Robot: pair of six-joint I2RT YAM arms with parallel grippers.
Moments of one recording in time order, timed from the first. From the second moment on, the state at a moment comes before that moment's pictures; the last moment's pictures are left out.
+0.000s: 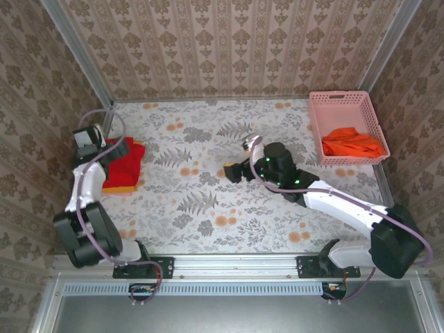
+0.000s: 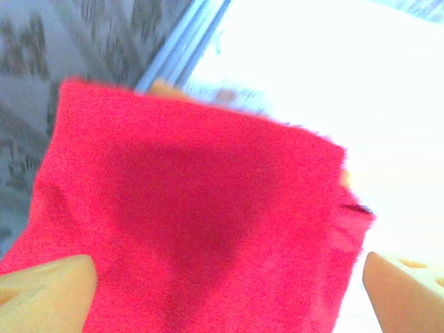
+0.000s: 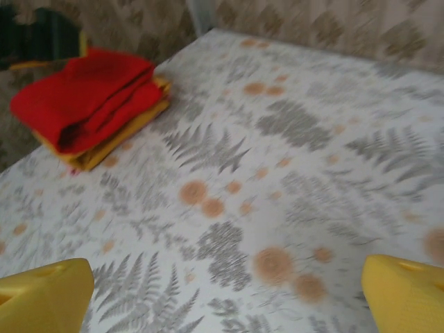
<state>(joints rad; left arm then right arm) 0.28 1.33 0.96 -0.31 0.05 -0.10 0.64 1.27 0.81 0.10 -0.09 0.16</state>
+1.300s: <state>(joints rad) -0.03 1.54 0.37 0.77 -0.01 0.12 -0.01 1.53 0.38 0.75 0.07 0.07</state>
